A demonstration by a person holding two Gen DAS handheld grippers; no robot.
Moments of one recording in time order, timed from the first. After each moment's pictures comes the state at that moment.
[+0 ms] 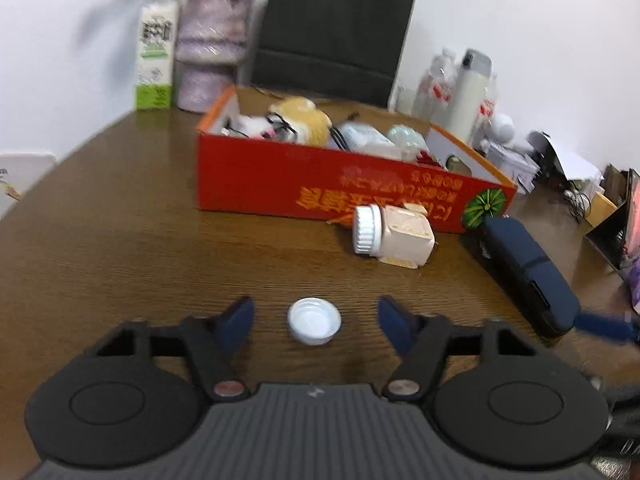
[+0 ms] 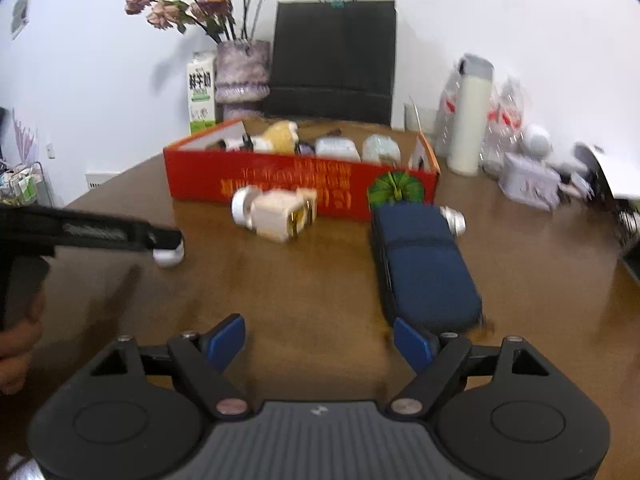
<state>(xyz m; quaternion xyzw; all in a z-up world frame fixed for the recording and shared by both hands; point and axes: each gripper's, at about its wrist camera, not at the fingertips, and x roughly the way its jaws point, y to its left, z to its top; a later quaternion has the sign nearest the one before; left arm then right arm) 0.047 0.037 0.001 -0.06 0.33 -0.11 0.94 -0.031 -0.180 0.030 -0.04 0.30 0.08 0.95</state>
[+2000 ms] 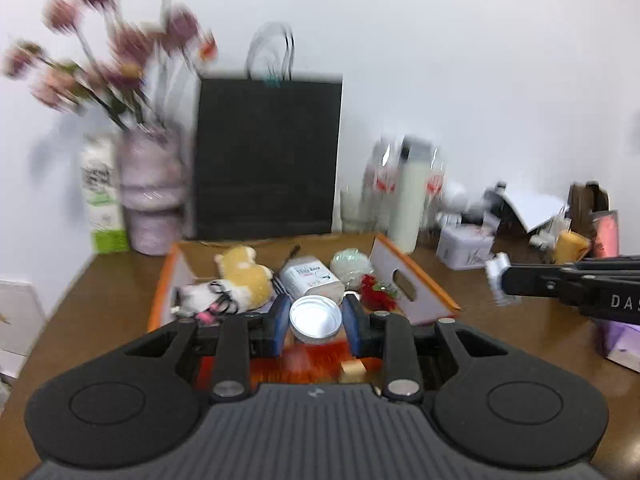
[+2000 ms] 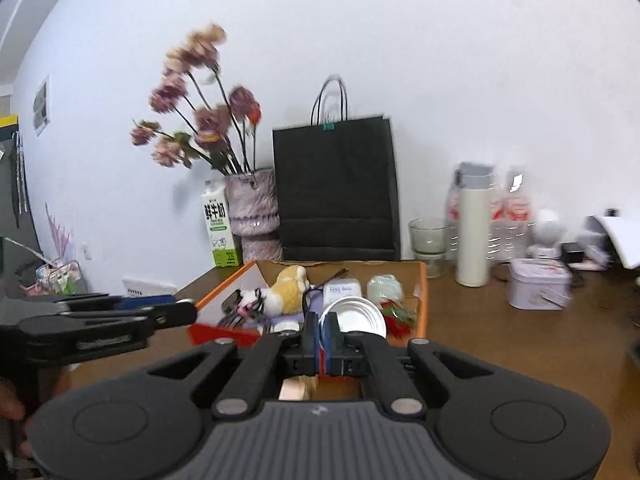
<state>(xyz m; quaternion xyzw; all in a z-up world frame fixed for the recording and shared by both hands) 0.100 -0.012 0.115 0.00 0.23 -0.15 0.96 0.029 -0.237 0.154 0.05 0.21 0.15 0.97</state>
